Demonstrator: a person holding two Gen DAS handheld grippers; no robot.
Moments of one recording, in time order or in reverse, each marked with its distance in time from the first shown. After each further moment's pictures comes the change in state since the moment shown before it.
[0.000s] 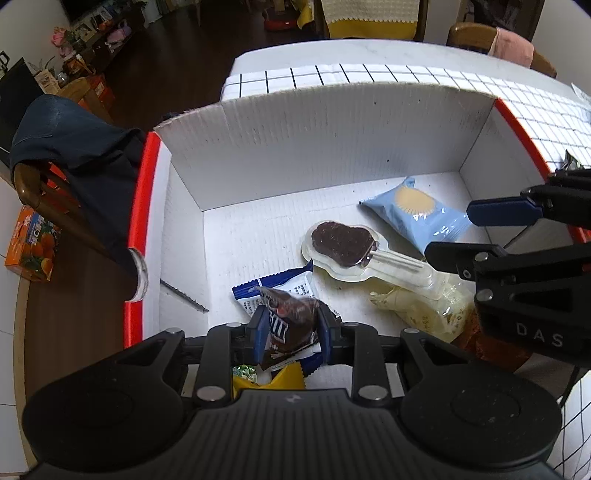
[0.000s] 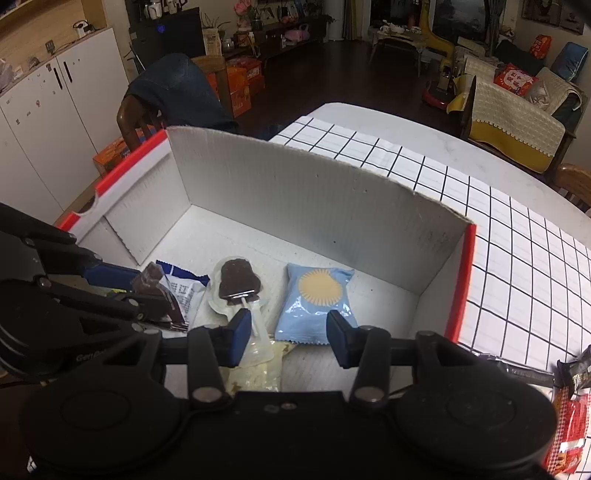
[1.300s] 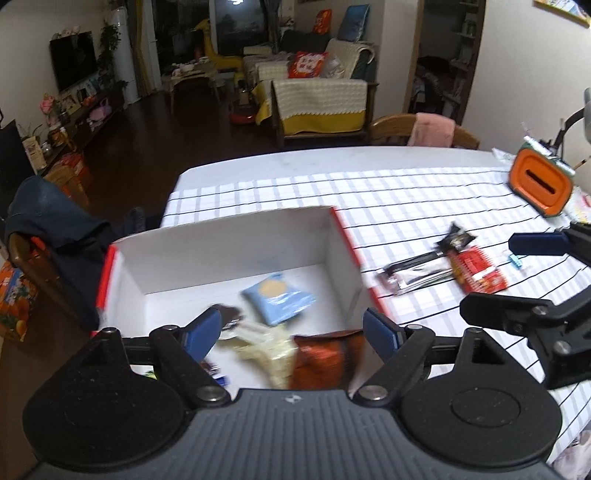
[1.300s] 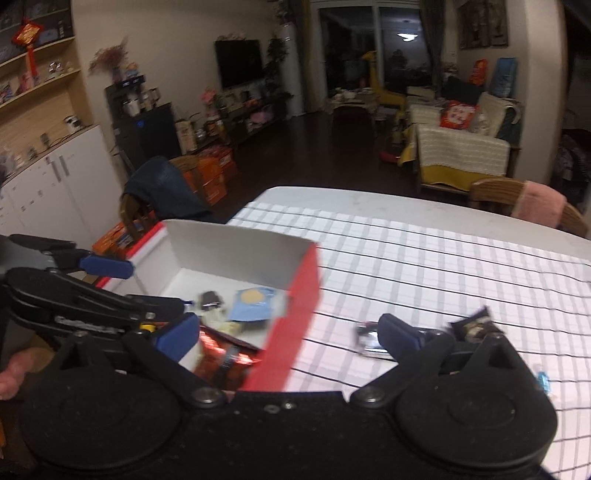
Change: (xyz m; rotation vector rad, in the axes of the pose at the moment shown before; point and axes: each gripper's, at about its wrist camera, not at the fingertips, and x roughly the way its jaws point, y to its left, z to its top) left arm -0.121 -0.094 -0.016 0.029 -0.322 -0.115; right arm -0.163 -0.076 -0.082 0.153 -0.285 -0.031
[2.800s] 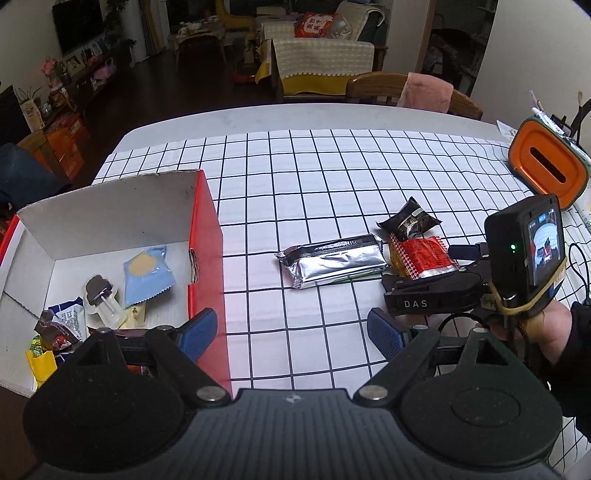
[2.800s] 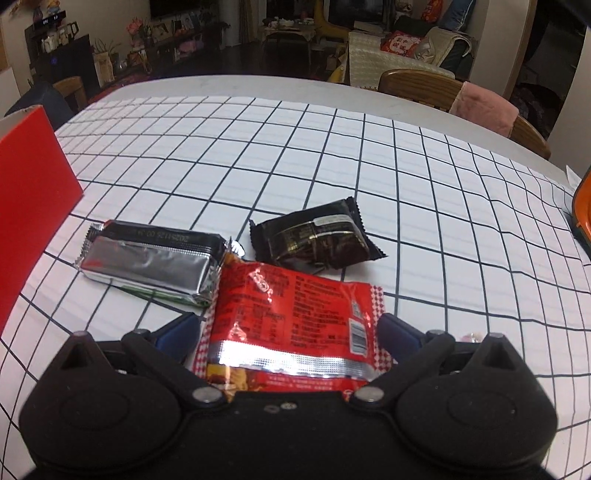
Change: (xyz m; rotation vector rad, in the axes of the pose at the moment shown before) left arm 0.079 -0.139 0.015 -0.070 0.143 0.048; right arm 0.137 -0.194 -0.078 0.006 0.229 -0.198
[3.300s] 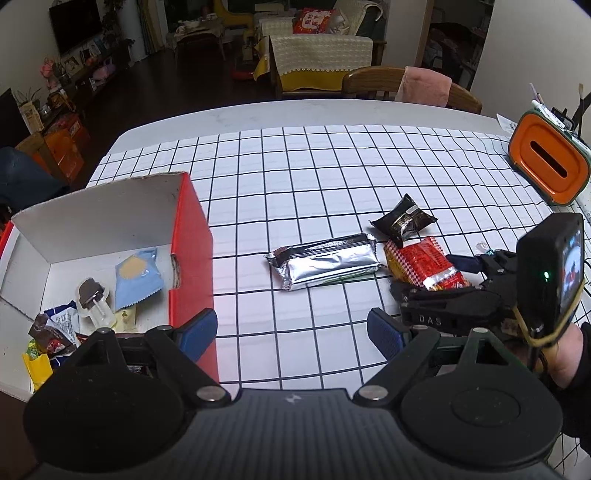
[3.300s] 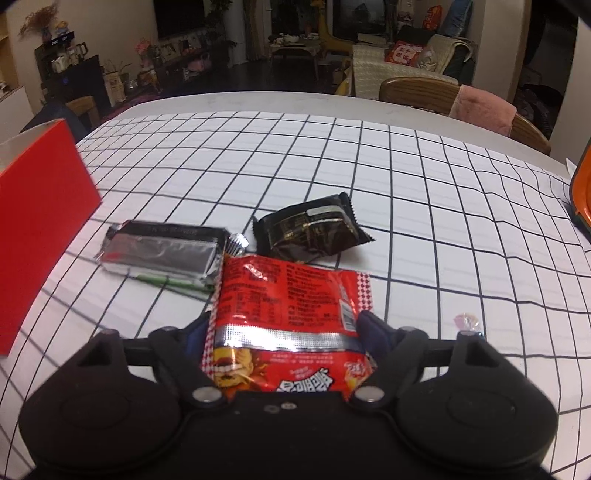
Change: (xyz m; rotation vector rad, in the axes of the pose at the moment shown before) left arm 0.007 -0.016 0.005 0.017 0.012 0.009; right arm -0.024 -0.012 -0.019 0.015 -0.052 0.059
